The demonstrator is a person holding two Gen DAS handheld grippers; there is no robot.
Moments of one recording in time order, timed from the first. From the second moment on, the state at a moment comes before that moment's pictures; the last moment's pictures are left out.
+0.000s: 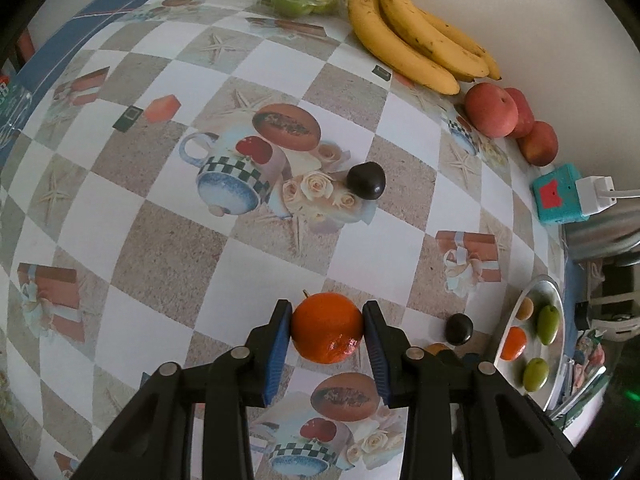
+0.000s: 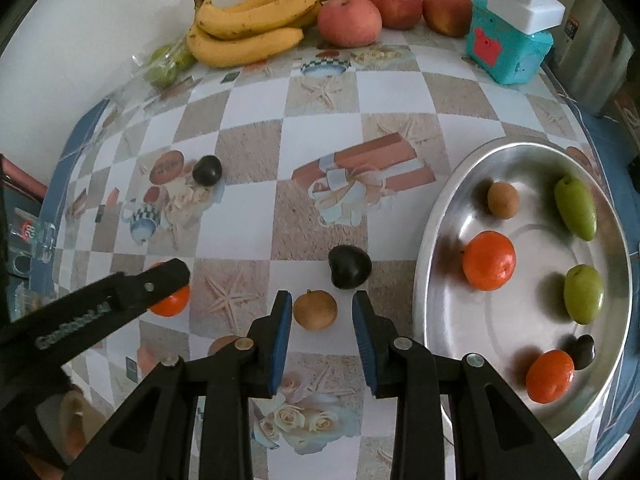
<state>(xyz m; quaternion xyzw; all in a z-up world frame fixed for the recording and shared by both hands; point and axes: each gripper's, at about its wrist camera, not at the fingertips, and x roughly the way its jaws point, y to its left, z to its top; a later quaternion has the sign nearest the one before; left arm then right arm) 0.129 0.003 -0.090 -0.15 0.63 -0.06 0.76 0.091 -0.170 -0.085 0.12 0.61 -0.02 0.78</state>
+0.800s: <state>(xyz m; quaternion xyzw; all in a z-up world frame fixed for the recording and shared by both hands) 0.135 -0.002 -0.088 -0.15 0.62 -0.06 0.76 0.098 -0.164 -0.102 0.11 0.62 -0.01 0.78</state>
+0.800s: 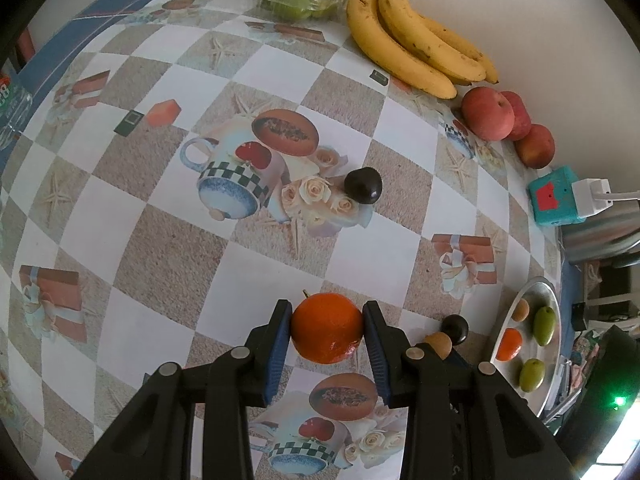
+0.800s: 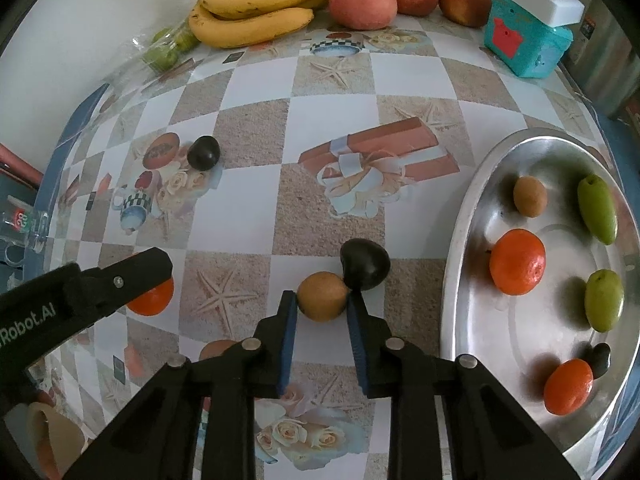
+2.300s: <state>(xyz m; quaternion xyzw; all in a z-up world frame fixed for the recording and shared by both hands) 0.071 -0.166 -0.043 0.00 0.60 -0.25 0.76 0.033 -0.322 -0.028 0.25 0.52 -0.15 0.80</state>
